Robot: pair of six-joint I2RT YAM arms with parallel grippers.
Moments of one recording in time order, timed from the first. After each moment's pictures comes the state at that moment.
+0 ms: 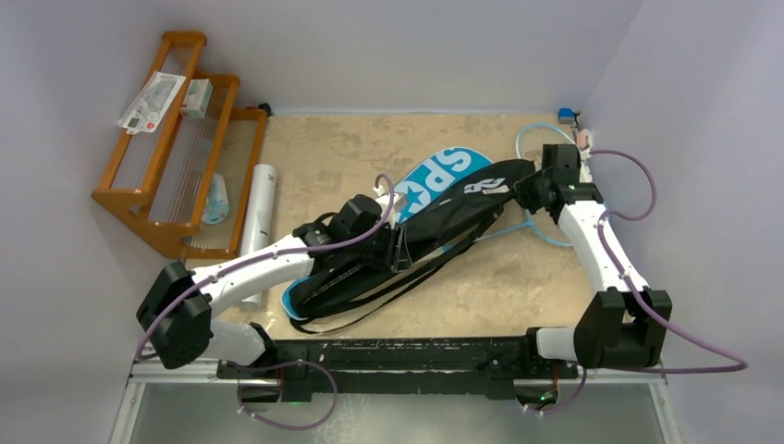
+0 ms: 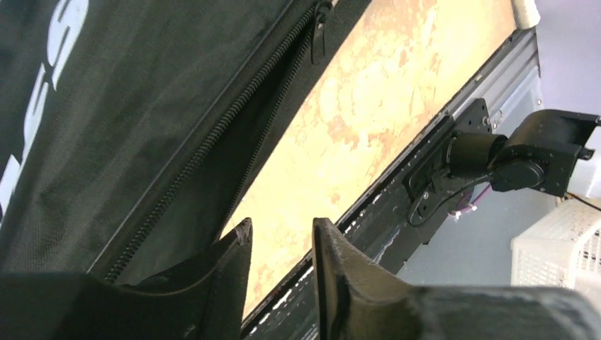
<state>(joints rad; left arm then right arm) -0.84 1.36 0.93 -0.27 0.27 -0.59 0.01 1.33 1.08 -0.61 0.06 1.08</state>
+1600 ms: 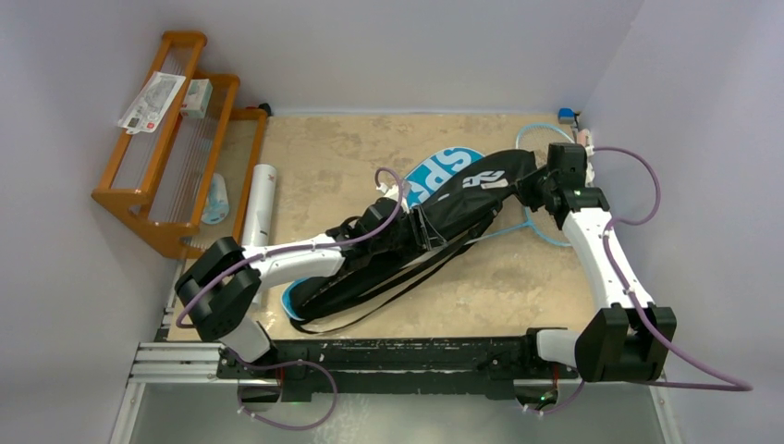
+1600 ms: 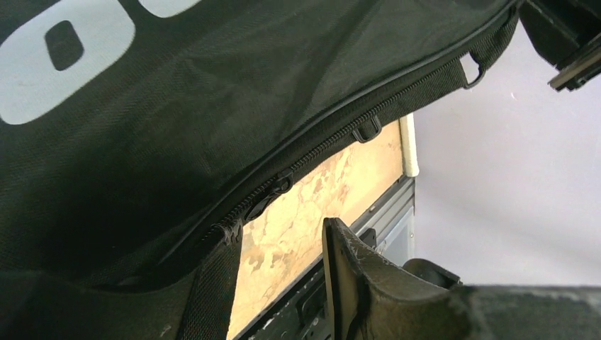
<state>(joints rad) -0.90 1.59 0.93 0.18 0.10 -1.06 0.01 1.26 1.08 -0.59 0.00 1.06</state>
